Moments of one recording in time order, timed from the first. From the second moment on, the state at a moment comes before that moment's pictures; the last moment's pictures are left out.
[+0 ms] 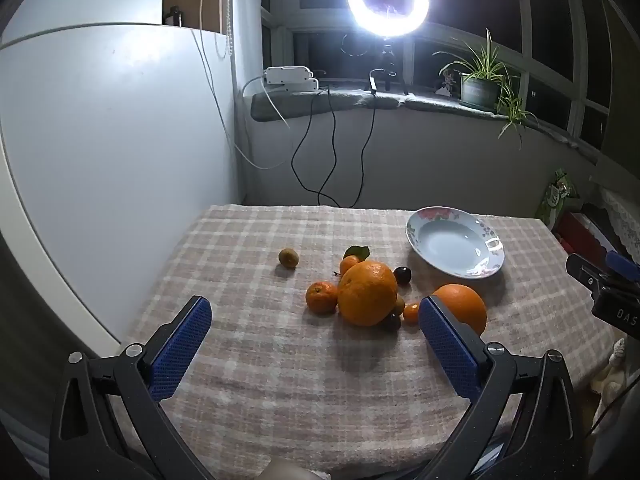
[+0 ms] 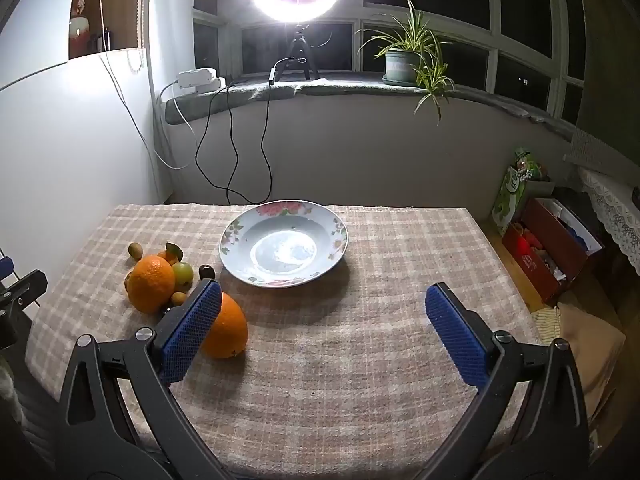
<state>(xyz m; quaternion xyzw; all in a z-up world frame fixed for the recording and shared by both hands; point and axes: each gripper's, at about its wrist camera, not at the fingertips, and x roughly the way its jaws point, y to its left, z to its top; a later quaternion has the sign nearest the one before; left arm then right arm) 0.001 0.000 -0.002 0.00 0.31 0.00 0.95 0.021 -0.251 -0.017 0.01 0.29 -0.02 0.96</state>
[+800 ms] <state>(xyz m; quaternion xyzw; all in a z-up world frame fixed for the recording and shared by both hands) -0.001 0.000 0.000 0.00 0.30 0.00 0.95 0.022 -0.249 -0.018 0.01 0.29 -0.03 0.96</state>
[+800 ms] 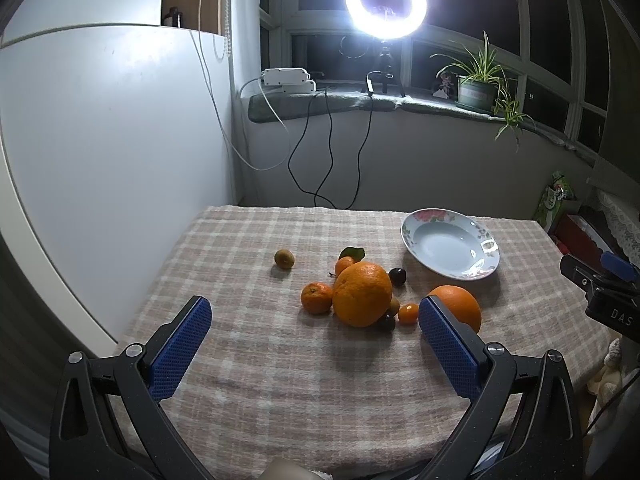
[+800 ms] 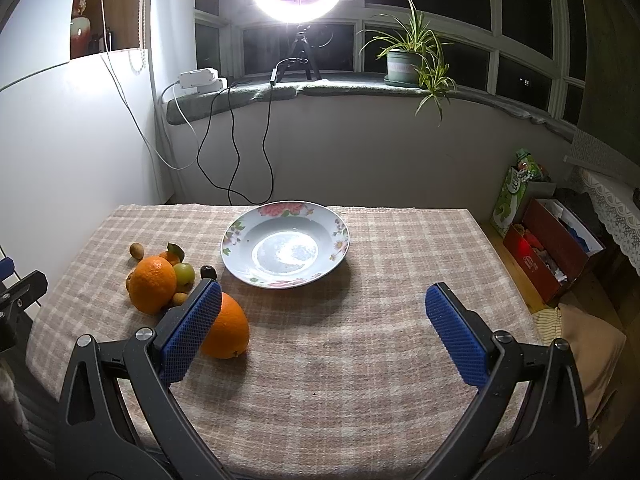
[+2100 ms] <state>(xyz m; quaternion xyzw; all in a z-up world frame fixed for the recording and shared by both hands) 0.003 -0.003 -0.006 0.00 0.31 -0.01 0.95 0.027 -0.244 -0.022 0.01 0.29 -0.02 0.96</state>
